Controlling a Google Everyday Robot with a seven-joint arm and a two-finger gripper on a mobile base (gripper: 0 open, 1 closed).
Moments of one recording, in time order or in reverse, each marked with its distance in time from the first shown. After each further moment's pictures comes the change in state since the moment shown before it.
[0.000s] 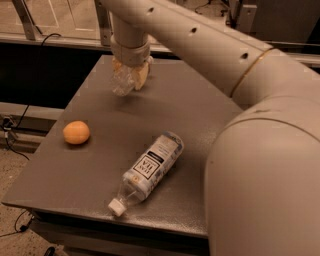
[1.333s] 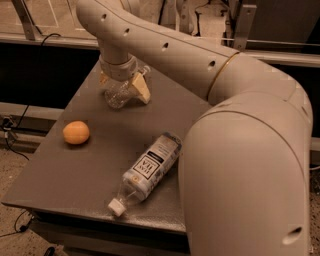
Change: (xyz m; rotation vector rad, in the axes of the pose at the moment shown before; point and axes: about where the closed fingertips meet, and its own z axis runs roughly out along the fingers) arm -0.020 -0.010 0.053 -0.110 0.023 -0.085
